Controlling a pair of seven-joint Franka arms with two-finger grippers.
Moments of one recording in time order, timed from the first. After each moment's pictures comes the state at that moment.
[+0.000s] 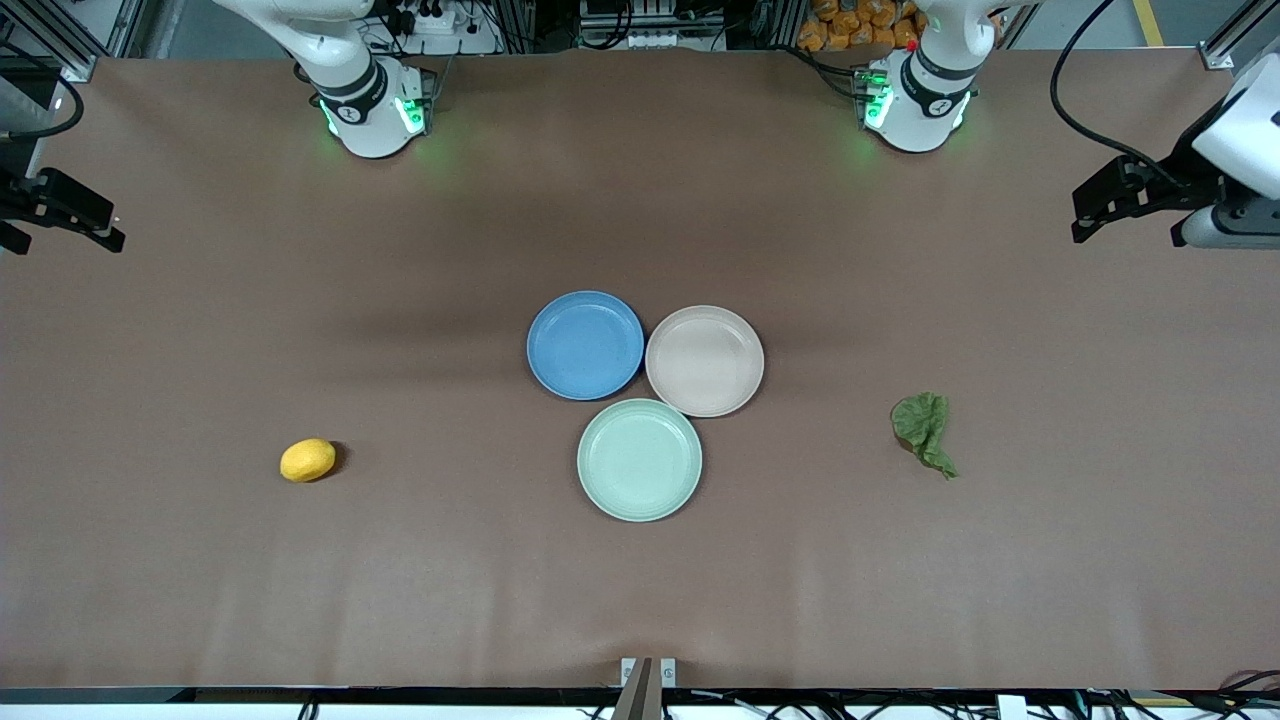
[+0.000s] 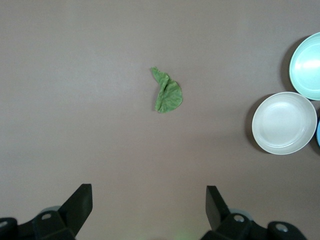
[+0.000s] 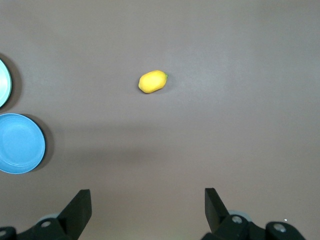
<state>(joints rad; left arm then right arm) 0.12 0.00 -0.25 -1.49 0.02 1.48 -0.06 -0.12 -0.03 0.06 -1.54 0.00 1.51 -0.08</state>
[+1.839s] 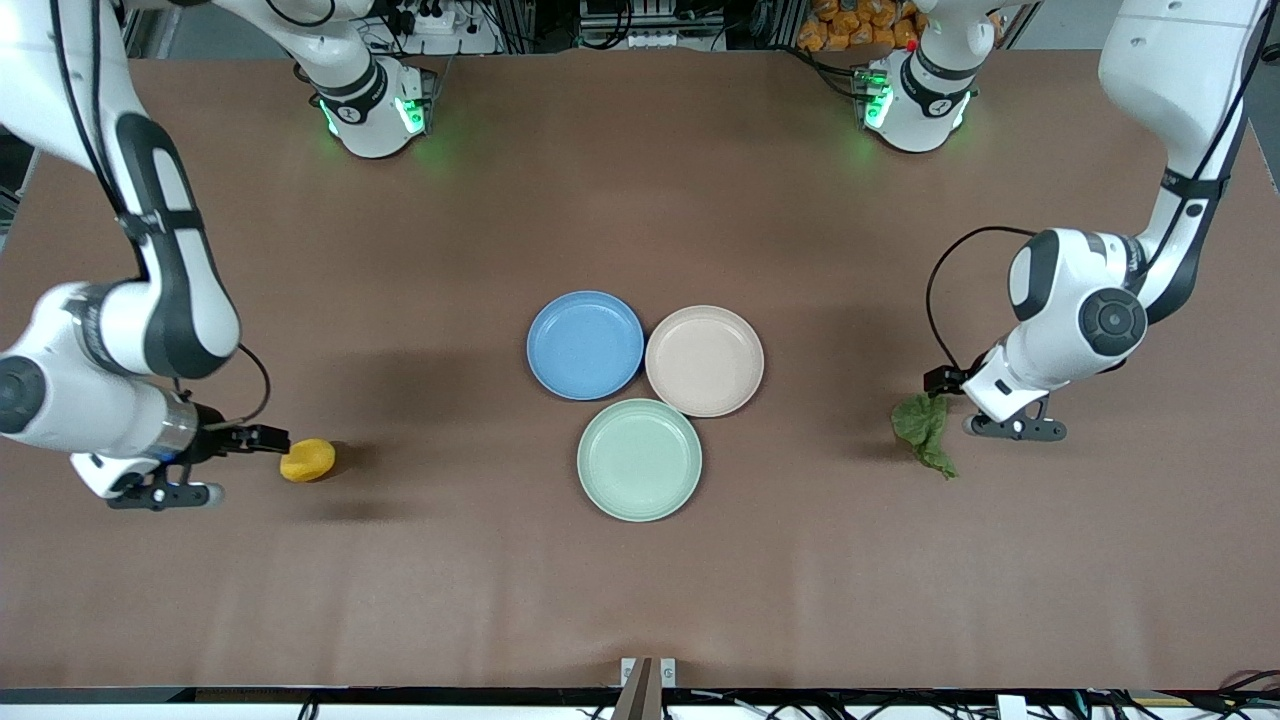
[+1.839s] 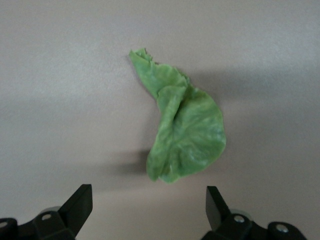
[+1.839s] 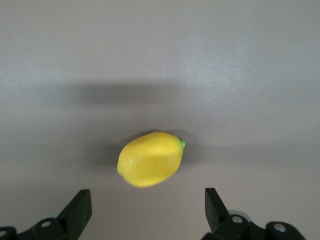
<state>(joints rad) 0.17 0.43 -0.25 -2.02 0.13 2.39 -0.06 -0.10 0.58 0.05 -1.59 0.00 2.12 -0.07</state>
